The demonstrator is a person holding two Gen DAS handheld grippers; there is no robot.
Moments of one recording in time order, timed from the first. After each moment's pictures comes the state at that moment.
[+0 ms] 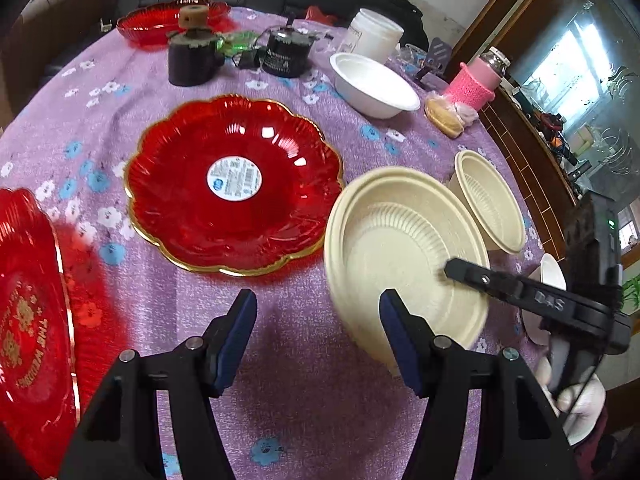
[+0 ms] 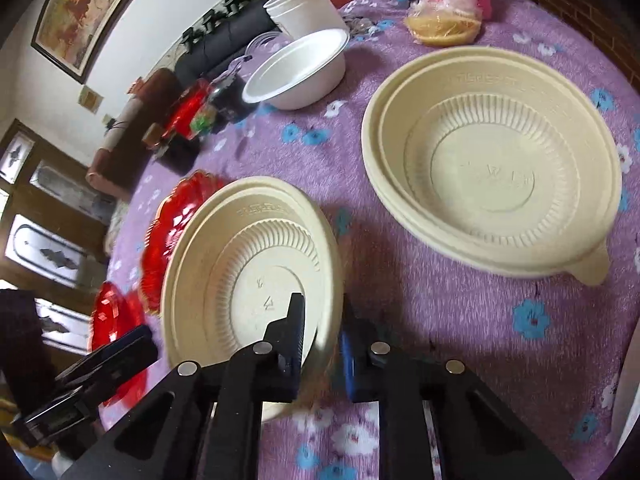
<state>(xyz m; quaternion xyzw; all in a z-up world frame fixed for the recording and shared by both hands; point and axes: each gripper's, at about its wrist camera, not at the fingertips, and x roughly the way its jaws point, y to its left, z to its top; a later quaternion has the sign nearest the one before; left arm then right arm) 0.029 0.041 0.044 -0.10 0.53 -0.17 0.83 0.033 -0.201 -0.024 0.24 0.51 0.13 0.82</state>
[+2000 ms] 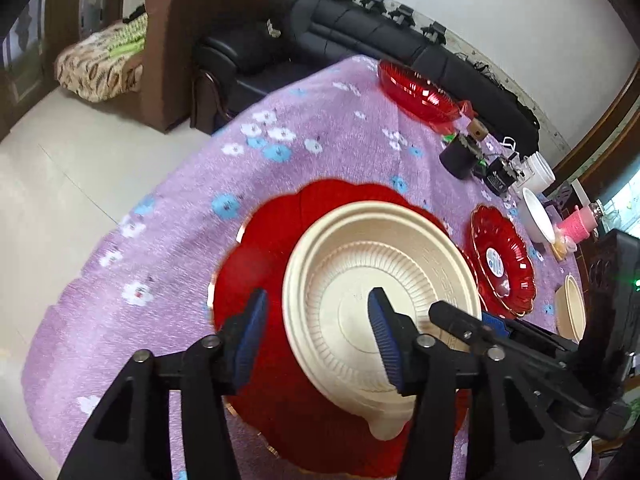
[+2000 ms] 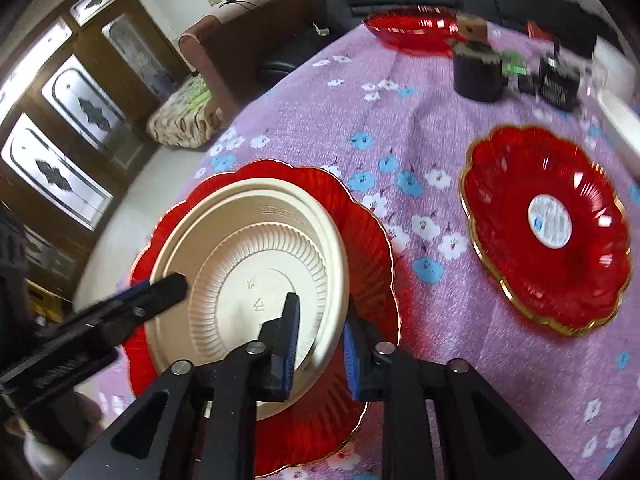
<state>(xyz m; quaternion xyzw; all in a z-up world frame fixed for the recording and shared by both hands) -0.032 0.309 0.061 -0.20 0.45 0.04 0.87 0.040 0.137 -0.014 0.01 0.50 0.26 0.83</state>
